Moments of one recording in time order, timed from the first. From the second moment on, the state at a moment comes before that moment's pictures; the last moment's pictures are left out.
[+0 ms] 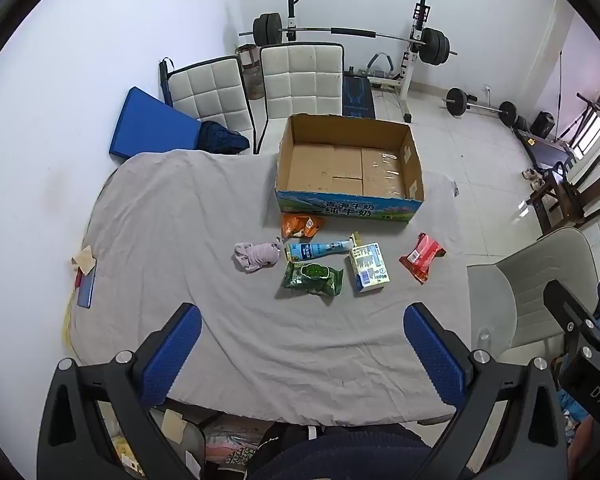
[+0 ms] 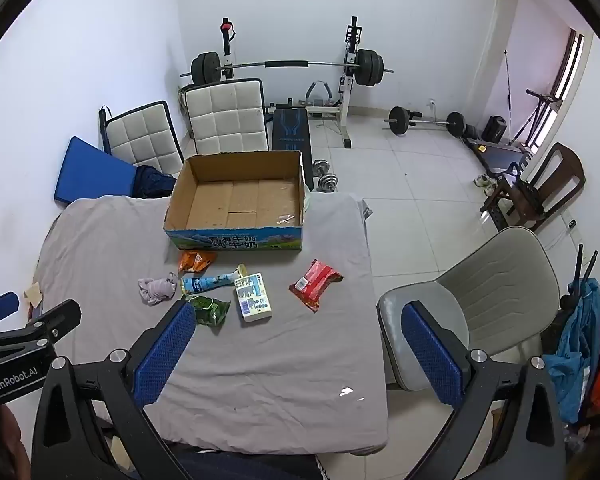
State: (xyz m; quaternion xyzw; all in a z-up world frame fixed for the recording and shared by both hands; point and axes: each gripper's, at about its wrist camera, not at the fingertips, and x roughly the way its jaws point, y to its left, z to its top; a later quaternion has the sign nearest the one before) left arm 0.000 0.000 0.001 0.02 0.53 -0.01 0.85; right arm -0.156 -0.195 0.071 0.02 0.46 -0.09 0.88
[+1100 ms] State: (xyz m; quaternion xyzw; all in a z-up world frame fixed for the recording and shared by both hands) left arm 0.003 0.001 0.005 0.03 0.53 -0.01 0.85; right arm -0.160 -0.196 0.065 0.02 0.46 -0.10 0.88
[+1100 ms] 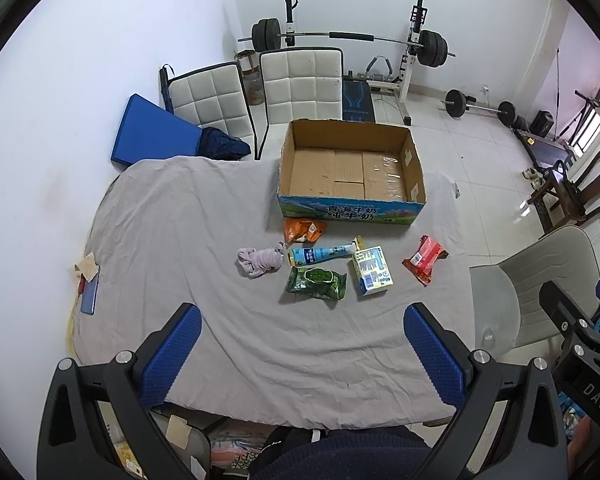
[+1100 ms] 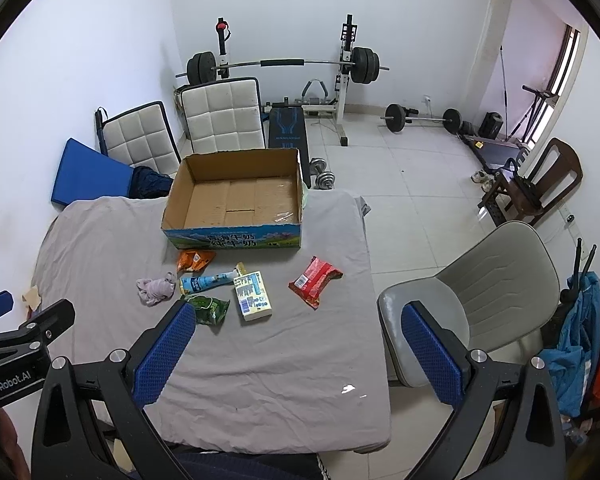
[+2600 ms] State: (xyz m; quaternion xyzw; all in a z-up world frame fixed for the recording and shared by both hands) left arm -0.011 -0.001 0.007 0.02 0.52 0.00 0.85; right arm -0.168 -0.189 0.075 0.01 0.44 -0.10 0.89
